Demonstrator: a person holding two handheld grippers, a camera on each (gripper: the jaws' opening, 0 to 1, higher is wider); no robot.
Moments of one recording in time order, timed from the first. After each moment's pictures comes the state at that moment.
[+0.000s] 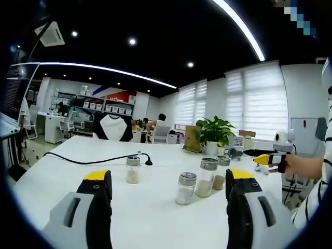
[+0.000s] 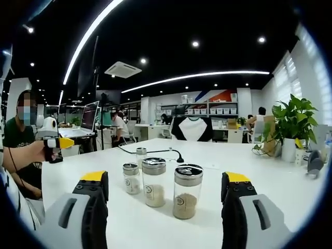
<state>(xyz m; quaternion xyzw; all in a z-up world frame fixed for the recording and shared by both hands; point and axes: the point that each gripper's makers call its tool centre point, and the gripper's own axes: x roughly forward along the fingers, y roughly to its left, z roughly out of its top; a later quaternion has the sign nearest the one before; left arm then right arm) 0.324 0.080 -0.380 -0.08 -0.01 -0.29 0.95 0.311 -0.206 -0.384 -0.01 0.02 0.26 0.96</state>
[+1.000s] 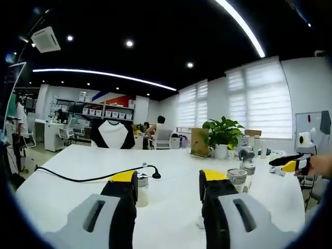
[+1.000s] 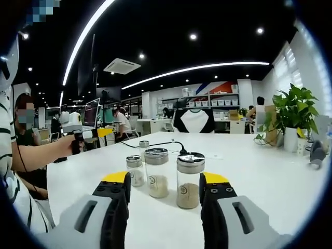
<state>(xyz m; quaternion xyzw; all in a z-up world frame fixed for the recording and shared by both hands) 0.427 0.068 -0.371 -0.06 -0.03 -0.28 0.96 0.304 -0.210 -0.400 0.00 0.05 0.27 0.96</state>
